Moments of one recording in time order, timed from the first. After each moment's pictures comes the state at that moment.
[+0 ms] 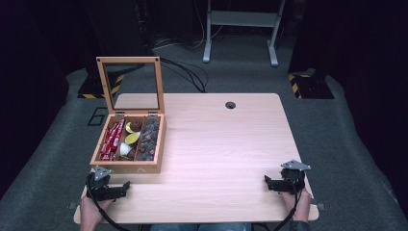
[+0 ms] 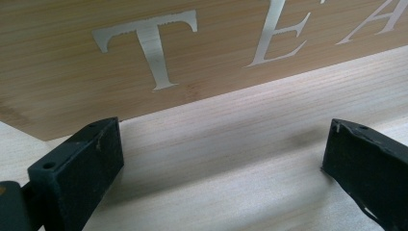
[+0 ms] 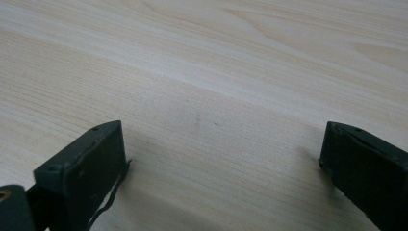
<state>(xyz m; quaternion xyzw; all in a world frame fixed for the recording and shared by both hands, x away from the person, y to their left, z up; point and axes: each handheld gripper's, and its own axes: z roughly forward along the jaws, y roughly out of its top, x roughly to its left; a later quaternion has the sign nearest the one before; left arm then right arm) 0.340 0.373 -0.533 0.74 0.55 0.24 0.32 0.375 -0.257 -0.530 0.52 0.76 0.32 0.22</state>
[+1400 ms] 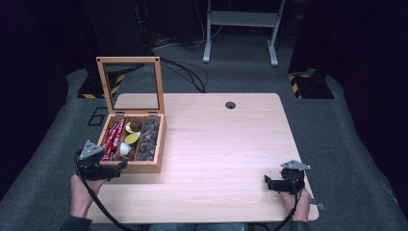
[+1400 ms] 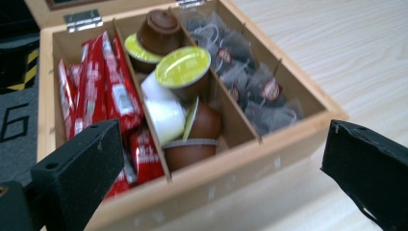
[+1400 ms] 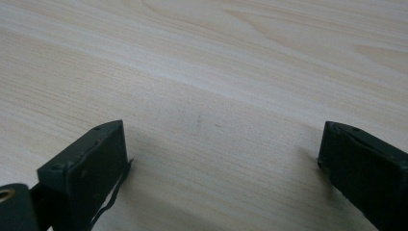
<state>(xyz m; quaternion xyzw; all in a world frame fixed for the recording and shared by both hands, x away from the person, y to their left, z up) 0.364 0.366 -0.426 0.74 0.49 0.24 0.39 0.375 -0.257 -0.530 0.52 0.76 0.32 0.22</state>
